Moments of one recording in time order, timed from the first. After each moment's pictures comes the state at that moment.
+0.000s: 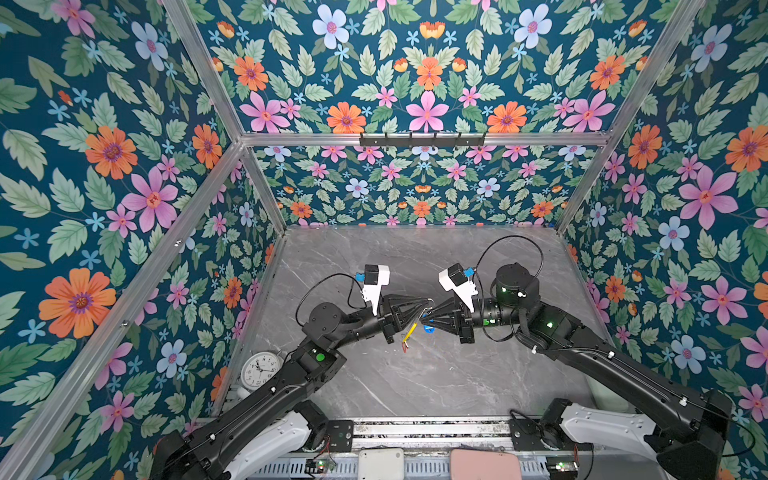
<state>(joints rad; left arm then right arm) -0.76 0.88 0.63 0.54 0.56 -0.67 0.78 1.12 1.03 -0.15 -0.78 0.22</state>
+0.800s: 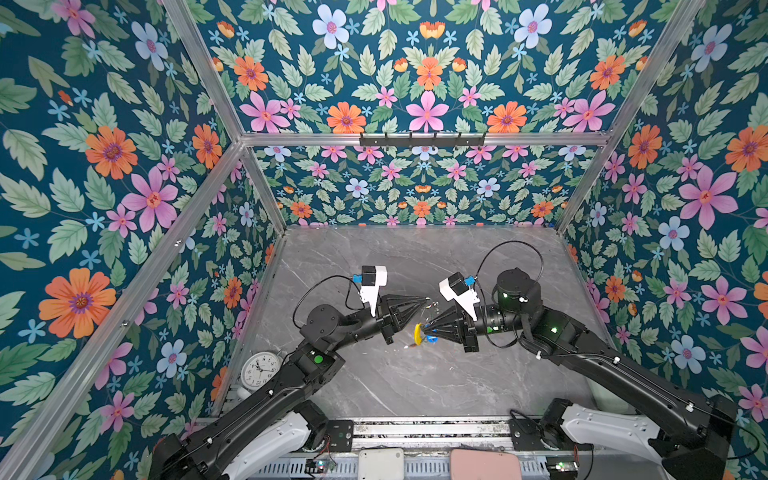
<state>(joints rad) -0.77 0.85 0.63 0.51 0.53 -0.63 0.80 1.04 0.98 -0.20 -0.78 0.18</state>
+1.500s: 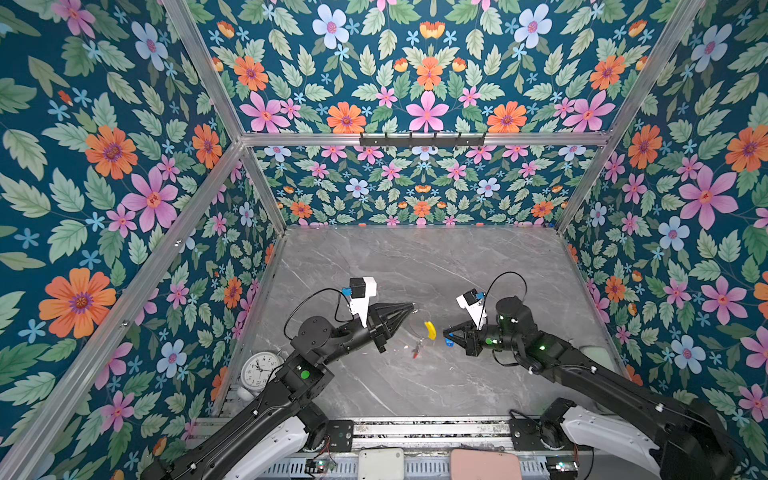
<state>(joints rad) -0.77 0.70 0.55 0.35 0.41 -0.52 0.65 1.08 0.54 -0.02 -0.52 0.43</state>
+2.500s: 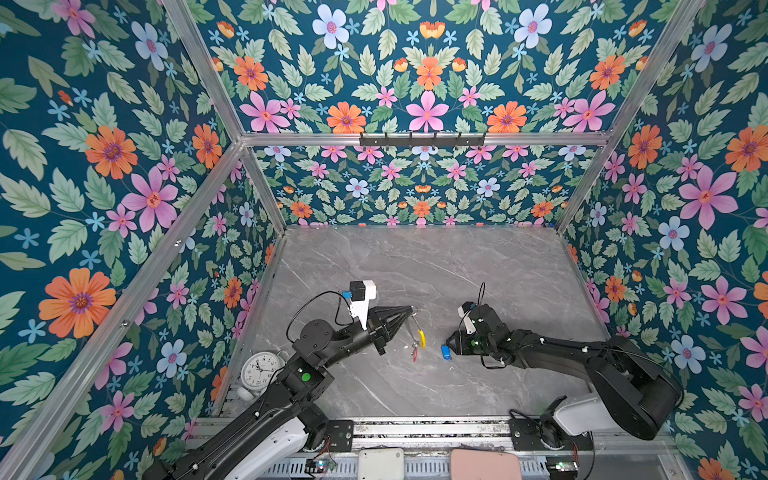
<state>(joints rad) -0.77 0.68 0.51 0.36 0.39 -0.54 0.65 1.40 0.52 -0.01 -0.19 0.62</state>
